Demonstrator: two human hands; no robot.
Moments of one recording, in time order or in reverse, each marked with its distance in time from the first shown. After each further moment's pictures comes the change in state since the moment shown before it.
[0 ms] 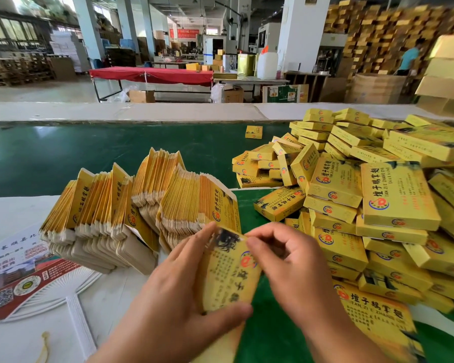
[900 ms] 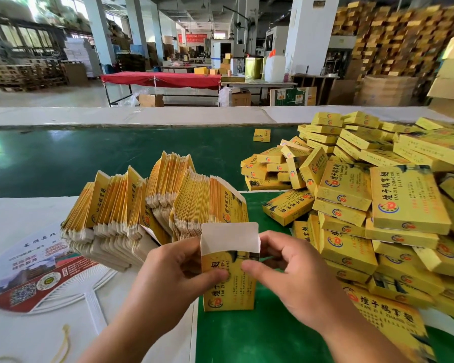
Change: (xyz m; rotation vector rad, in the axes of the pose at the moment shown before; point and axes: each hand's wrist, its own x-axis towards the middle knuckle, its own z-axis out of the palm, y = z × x) left_hand 0.016 -0.034 -0.001 -0.341 0.107 -0.082; right_hand 0.001 0.003 -0.009 -0.029 -0.356 -0.034
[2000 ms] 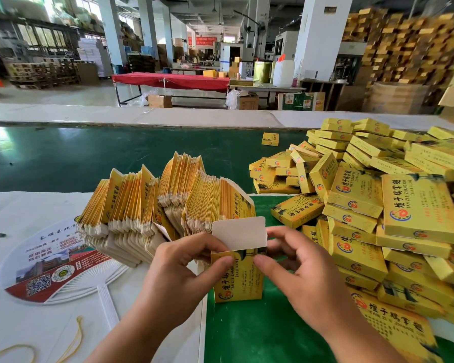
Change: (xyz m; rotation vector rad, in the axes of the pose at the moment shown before) left_hand 0.004 -0.010 -0.002 -0.033 0.134 0.306; right_hand 0.002 0.003 0.007 -0.013 0.170 -0.042
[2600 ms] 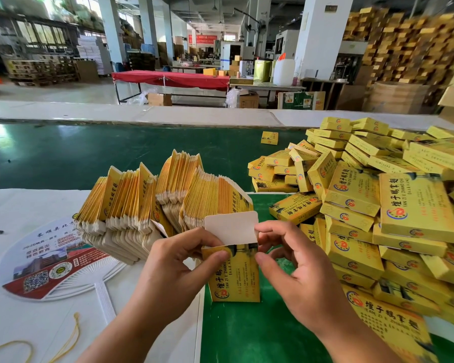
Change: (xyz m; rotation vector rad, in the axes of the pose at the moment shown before) left_hand 0.000 0.000 -0.001 0.019 0.002 -0.031; right_hand 0.000 -0.002 0.001 -0.006 0.021 -0.203
